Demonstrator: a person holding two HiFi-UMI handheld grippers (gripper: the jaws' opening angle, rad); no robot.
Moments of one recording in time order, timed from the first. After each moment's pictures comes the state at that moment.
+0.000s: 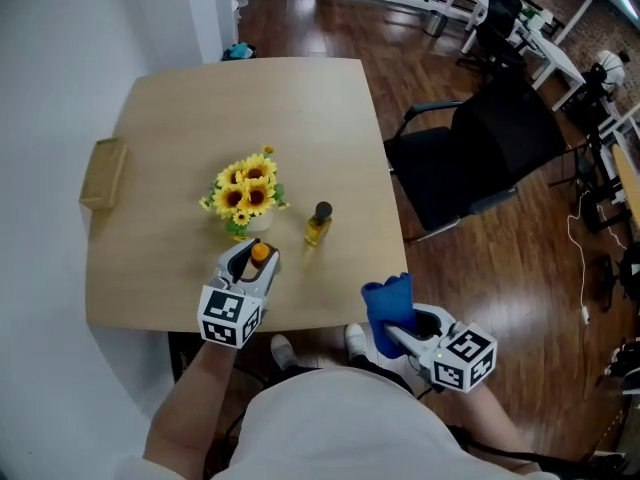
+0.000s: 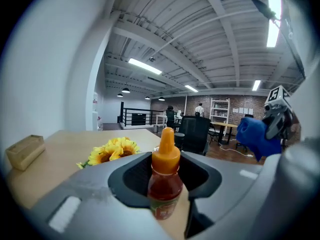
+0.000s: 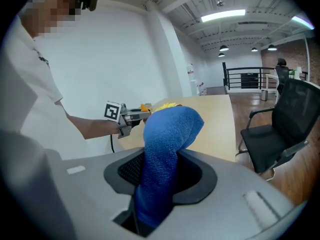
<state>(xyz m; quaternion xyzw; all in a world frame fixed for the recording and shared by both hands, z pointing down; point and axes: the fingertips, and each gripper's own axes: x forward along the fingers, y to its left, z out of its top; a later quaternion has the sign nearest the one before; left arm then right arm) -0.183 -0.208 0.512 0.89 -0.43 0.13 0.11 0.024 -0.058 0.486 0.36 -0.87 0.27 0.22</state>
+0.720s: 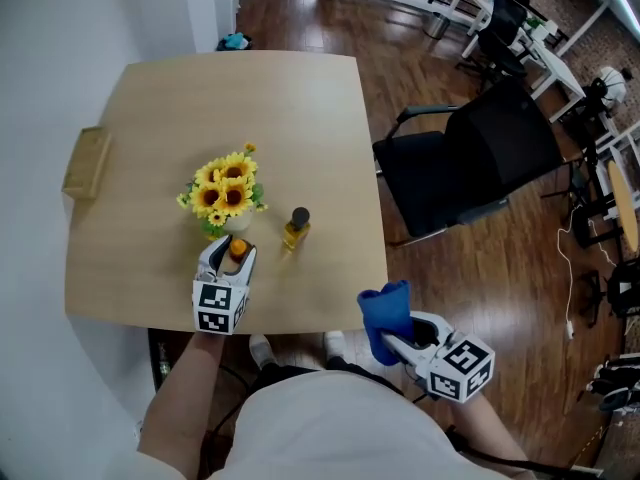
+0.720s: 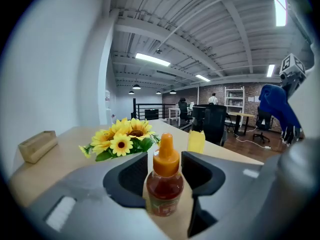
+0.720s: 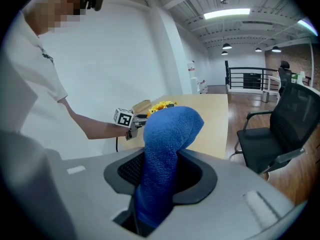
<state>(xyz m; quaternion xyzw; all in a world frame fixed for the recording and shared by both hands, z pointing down) -0.185 -0.243 0.582 0.84 -0.50 0.18 0.10 0.069 -0.067 0.484 0.35 -0.87 0.26 0.25</state>
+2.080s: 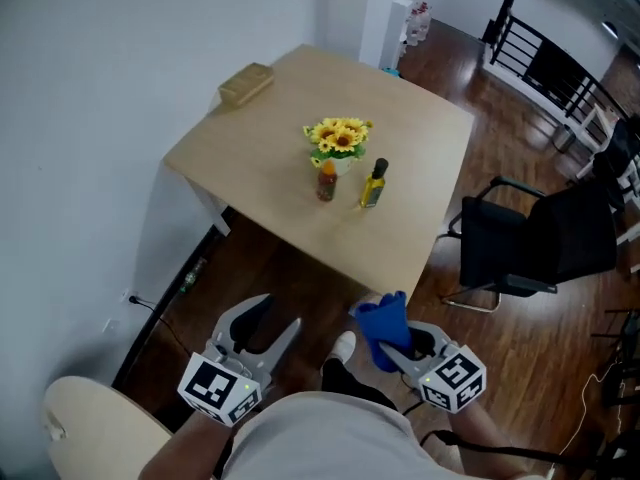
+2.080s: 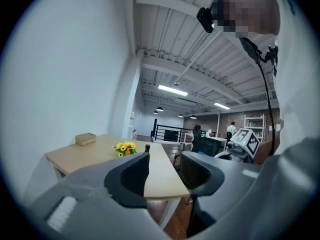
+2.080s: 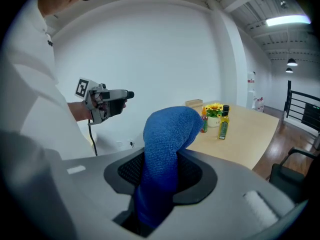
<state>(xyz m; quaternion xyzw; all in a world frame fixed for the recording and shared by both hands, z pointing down) -0.054 0.149 0.394 0.77 -0.62 0.02 0.12 0.110 0.095 0.482 0.07 -0.96 0.11 0.26</state>
